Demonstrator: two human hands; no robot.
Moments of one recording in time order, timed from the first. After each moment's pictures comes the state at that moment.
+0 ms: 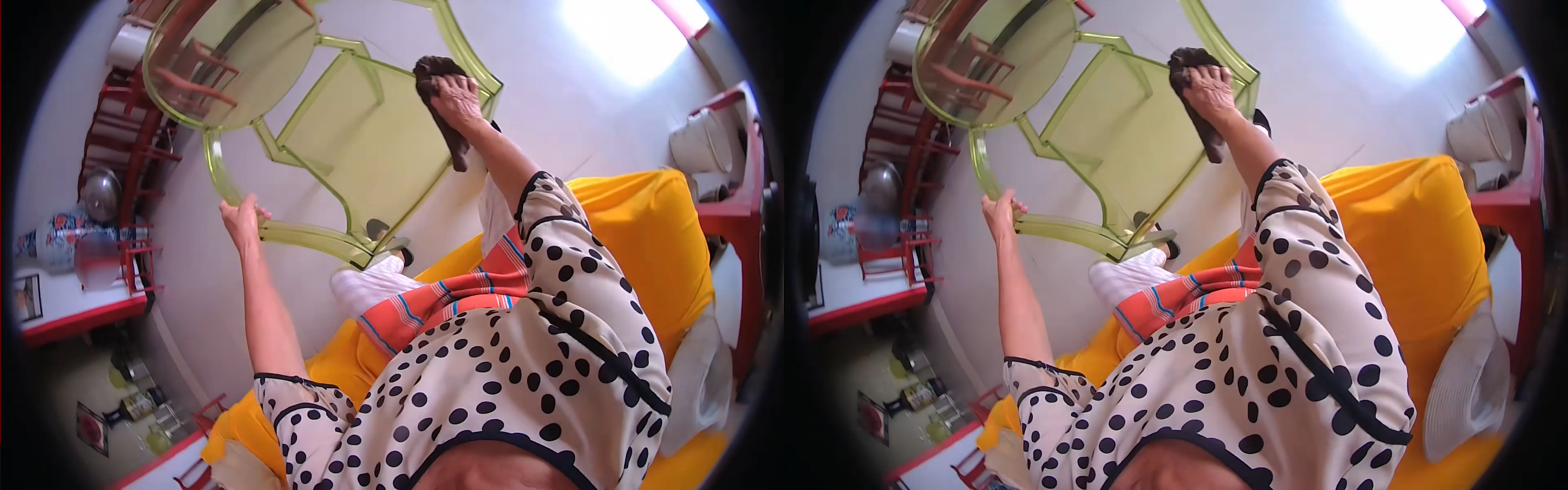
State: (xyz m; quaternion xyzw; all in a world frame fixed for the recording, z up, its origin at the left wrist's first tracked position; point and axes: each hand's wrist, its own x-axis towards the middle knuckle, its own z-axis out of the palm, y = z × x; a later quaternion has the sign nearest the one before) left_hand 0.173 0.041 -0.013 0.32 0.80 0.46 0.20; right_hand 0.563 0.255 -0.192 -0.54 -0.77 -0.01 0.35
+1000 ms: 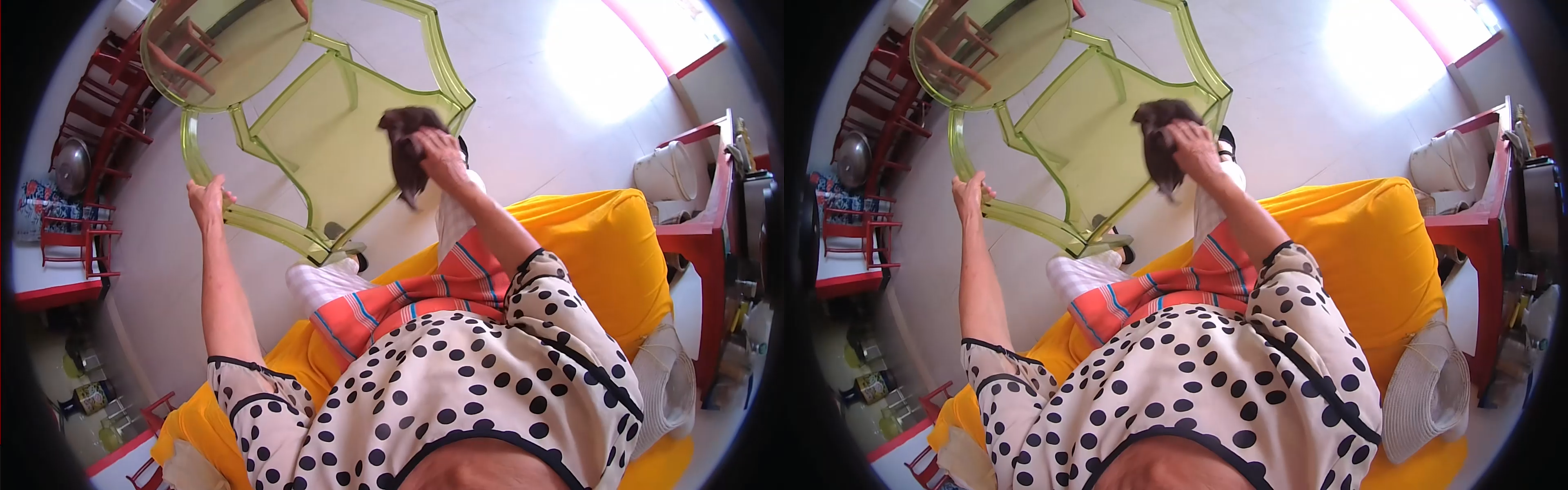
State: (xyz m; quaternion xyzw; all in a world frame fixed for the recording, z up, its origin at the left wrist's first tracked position) left_hand 0.166 0.047 -0.014 0.30 0.80 0.48 0.19; right_hand 0.602 0.147 -0.189 -0.45 -0.84 0.06 0.31
